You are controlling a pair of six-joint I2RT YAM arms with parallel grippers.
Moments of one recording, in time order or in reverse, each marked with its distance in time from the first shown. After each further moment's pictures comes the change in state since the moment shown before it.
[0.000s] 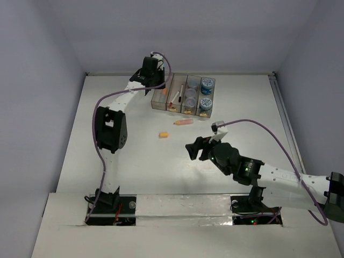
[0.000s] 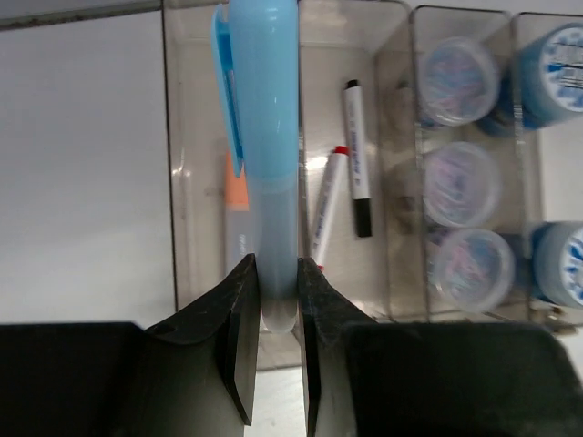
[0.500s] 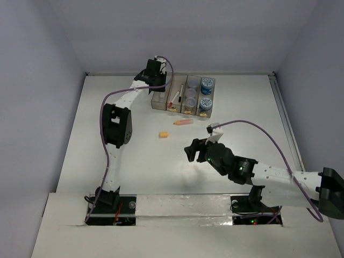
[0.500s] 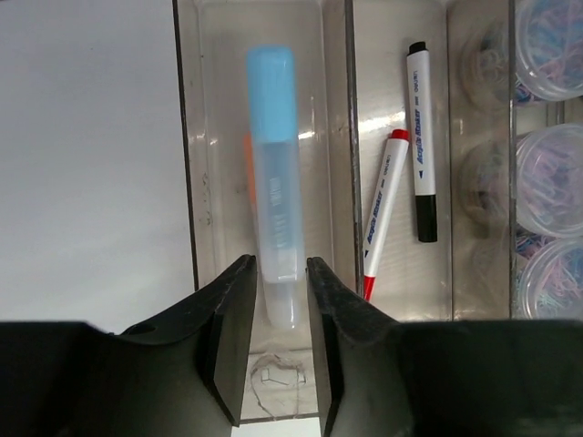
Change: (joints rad) left arm 0.009 0.167 0.156 -0.107 -0.058 0.087; right arm 0.000 0.077 -0.012 -0.002 0.000 0.034
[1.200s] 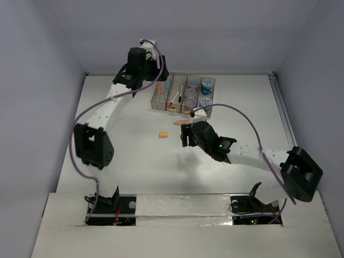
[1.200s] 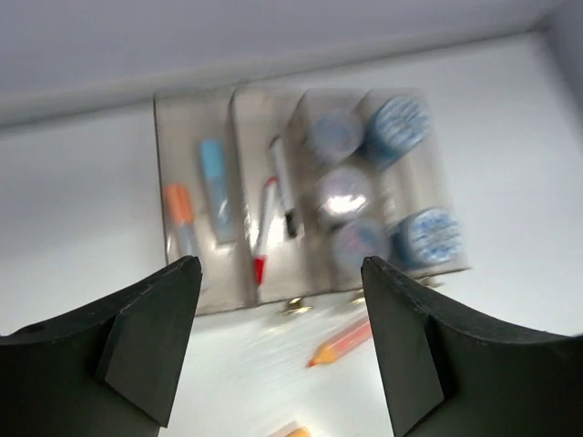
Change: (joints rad) left arm -0.002 -0.419 -0.238 0.097 0.128 -0.088; right arm -0.199 0.370 0.234 -0.018 -0.132 -0.187
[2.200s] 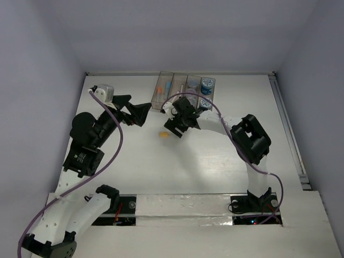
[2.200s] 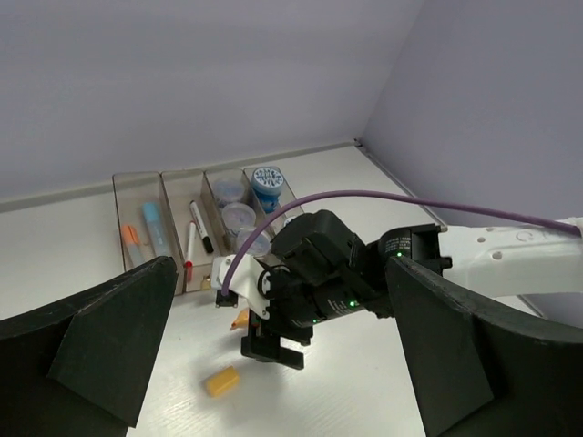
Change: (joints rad) left arm -0.025 -1.135 -0.829 0.269 0.087 -0.077; right arm -0.194 0.645 0.656 -0.379 -0.446 -0.776
